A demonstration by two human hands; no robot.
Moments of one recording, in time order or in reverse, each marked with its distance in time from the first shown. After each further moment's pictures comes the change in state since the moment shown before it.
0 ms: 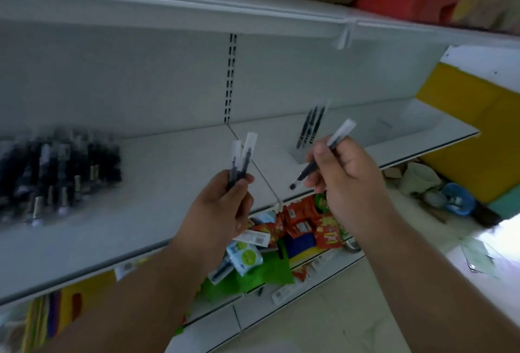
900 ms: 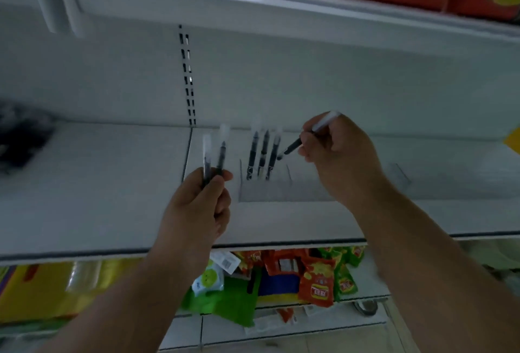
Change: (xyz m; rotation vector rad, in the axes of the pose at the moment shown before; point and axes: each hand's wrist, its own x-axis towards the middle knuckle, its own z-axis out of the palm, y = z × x) left_hand 0.108 -0.032 0.172 -0.180 0.471 0.110; right_hand 0.222 0.134 -0.093 -0.041 -0.313 -0.189
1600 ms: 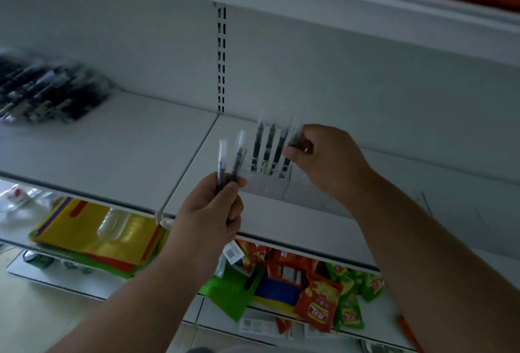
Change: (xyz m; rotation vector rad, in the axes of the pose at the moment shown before) left_hand -0.037 -0.029 0.048 -0.069 0.196 0.030; right_hand 0.041 0.029 0.004 -0.301 -0.384 -0.268
